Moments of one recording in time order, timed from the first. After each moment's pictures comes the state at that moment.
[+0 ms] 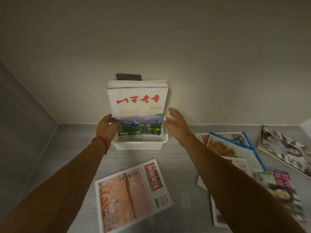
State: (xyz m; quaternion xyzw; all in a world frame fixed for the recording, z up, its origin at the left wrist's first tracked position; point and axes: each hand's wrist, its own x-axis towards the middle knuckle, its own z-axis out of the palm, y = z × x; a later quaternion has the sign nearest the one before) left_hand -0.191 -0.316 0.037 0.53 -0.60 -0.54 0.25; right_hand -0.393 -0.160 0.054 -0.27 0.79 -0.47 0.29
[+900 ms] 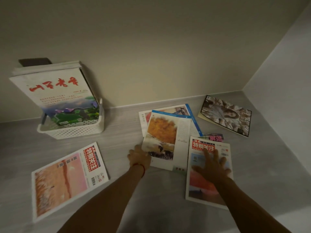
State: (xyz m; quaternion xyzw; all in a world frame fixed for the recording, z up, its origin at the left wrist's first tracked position) left_hand -0.360 0.038 -0.051 0.51 -0.78 -0.36 -0.09; right_hand -0.514 0.271 -0.062 -0.14 0.94 -0.06 0.30
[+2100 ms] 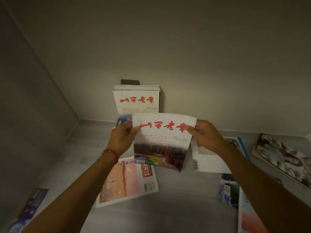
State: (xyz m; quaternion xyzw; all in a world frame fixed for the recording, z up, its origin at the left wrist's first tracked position) left_hand -0.177 -0.134 0.137 0.46 -0.77 -0.38 0.23; right_hand -0.436 0.010 0.130 -0.47 0.75 -0.41 0.23
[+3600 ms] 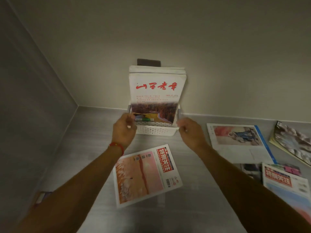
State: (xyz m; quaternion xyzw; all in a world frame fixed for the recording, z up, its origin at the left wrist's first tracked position) left_hand -0.130 -0.255 0.026 0.46 -0.74 -0.40 0.28; right_hand -0.342 -0.103 0.028 -0.43 0.83 -0.34 0.12
